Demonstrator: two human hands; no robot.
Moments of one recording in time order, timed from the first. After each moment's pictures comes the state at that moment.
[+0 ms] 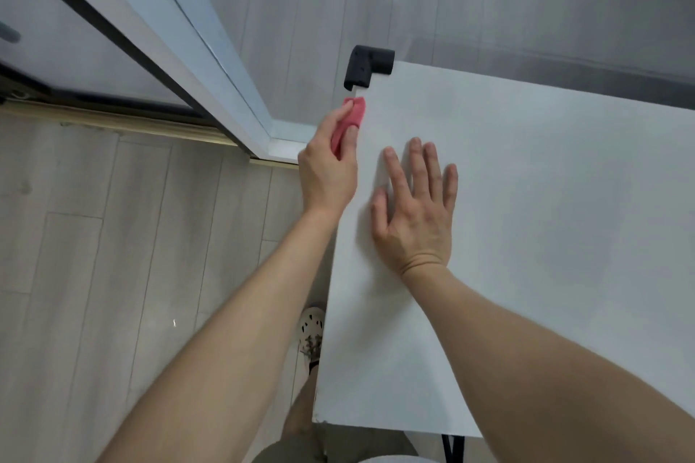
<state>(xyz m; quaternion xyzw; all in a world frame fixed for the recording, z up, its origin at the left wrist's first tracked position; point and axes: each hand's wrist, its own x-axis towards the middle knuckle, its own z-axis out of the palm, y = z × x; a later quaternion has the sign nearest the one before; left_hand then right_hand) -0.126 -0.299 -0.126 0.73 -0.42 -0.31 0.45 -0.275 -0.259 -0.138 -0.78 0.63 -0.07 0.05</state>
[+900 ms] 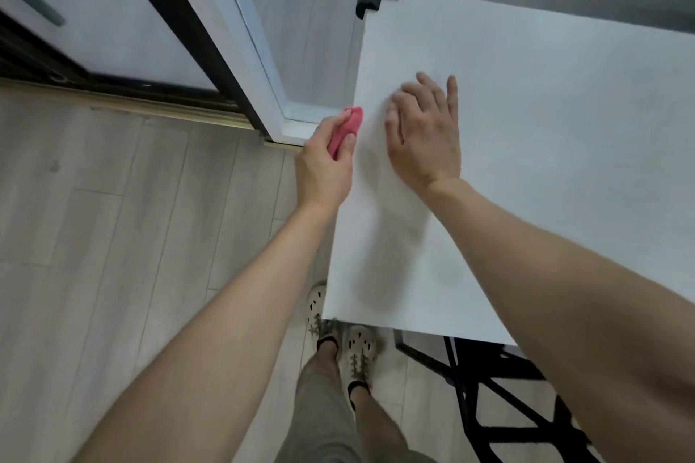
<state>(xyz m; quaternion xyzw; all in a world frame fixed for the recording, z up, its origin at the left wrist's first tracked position) -0.142 -0.161 -0.124 0.72 -0.42 -0.32 0.44 -0.287 -0.237 -0.121 -0.81 0.55 -0.19 0.06</state>
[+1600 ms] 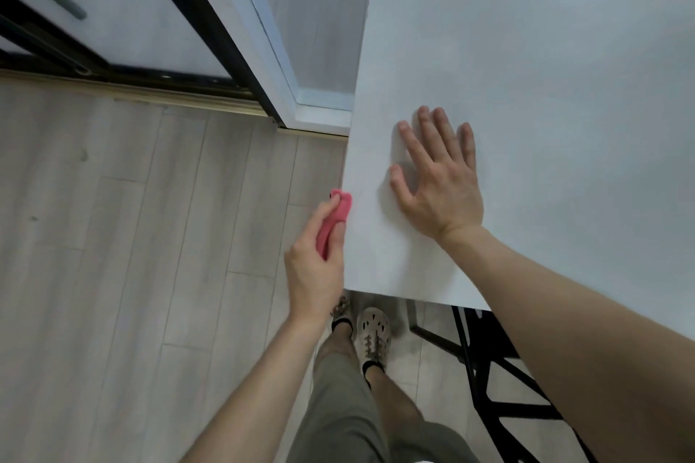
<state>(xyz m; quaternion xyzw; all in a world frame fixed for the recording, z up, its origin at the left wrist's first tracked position) -0.178 0.005 -0.115 0.74 -0.40 -0.32 0.43 -0.336 -0.148 -0.142 -0.84 0.53 -0.12 0.06</state>
